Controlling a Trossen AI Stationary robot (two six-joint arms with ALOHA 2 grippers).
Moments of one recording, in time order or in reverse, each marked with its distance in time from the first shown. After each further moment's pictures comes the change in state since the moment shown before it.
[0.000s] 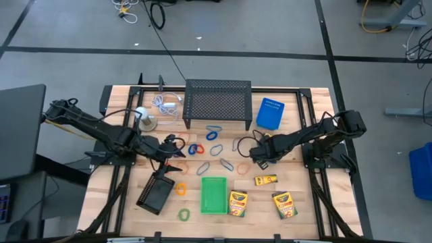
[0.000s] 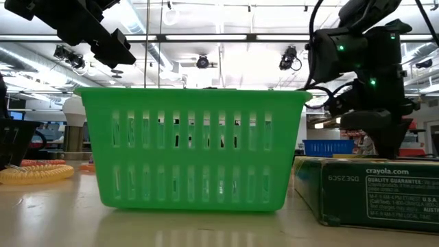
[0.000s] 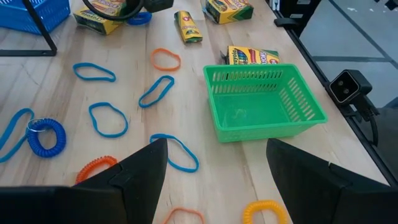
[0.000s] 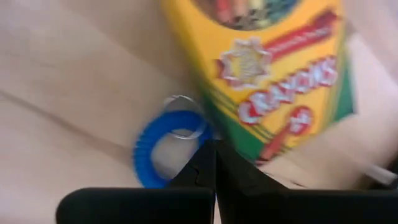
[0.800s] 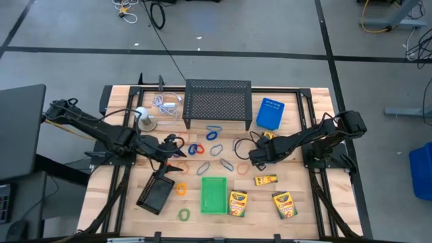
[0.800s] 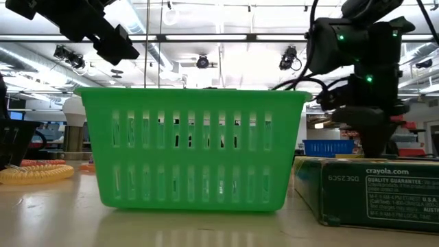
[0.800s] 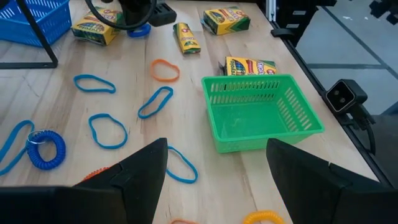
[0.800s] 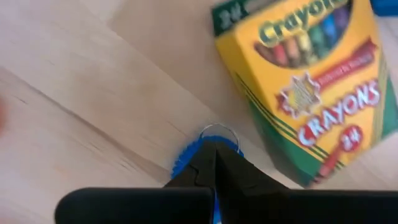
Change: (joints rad) left arm 0.000 0.000 0.001 0.037 0.001 0.012; right arm 0.031 -0.002 0.008 0.116 0.069 -0.042
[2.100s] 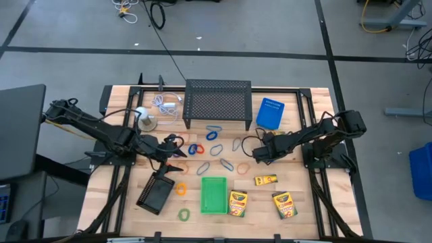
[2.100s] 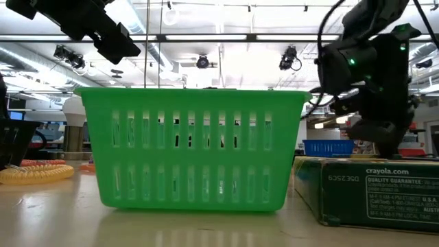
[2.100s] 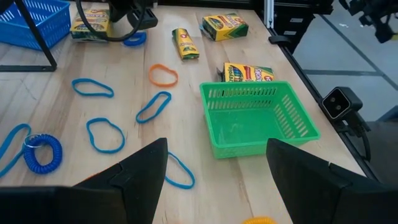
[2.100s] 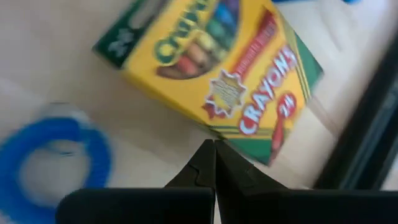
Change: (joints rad) left arm 0.000 0.000 0.000 0.020 0.002 -0.015; right arm -0.038 0.000 -0.067 -0.173 0.123 0.045
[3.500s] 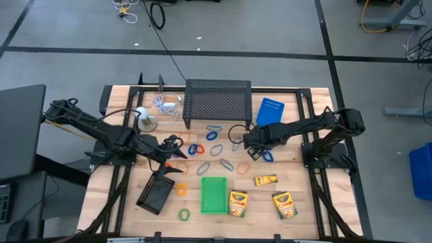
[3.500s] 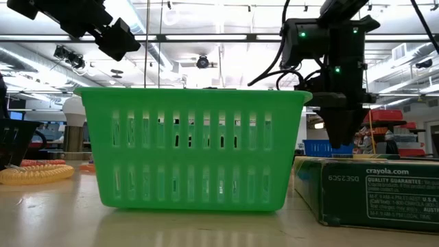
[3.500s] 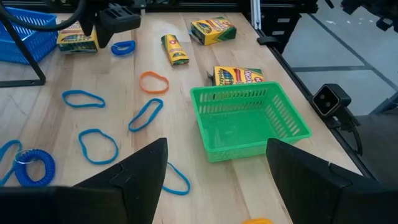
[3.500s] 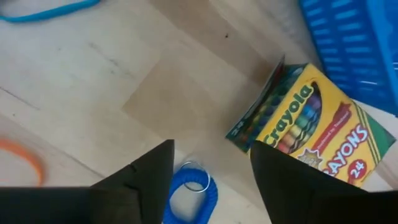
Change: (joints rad) left arm 0.000 0.000 0.000 0.019 0.038 0.053; right arm -0.132 0.001 0.195 0.113 -0.129 -0.239
